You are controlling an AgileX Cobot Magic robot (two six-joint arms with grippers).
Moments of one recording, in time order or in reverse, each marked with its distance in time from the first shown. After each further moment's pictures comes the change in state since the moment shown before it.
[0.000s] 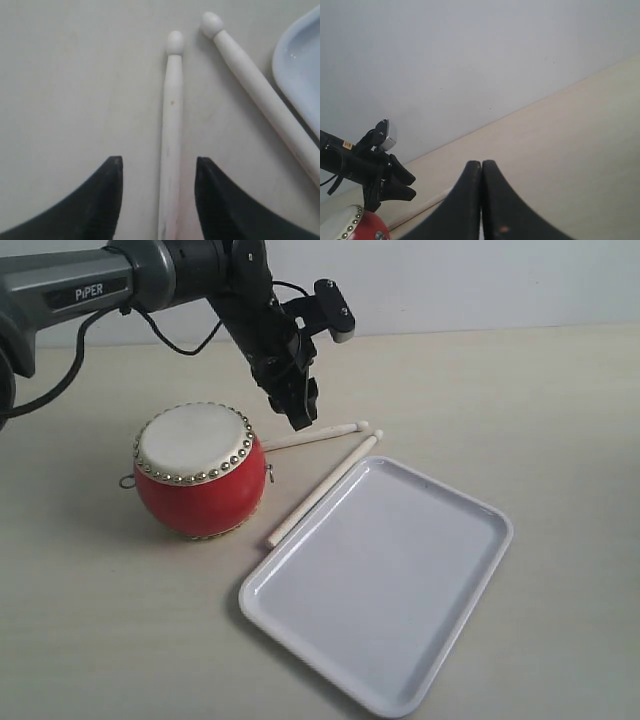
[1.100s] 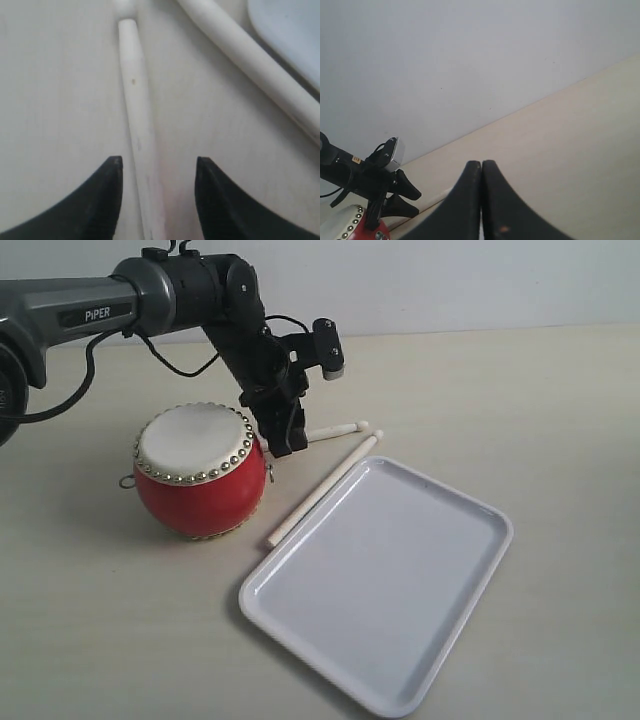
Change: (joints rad) left arm 0.029 0.041 0.043 -0.069 -0.004 0.232; right arm 0.000 0.000 0.000 0.000 0.000 0.000
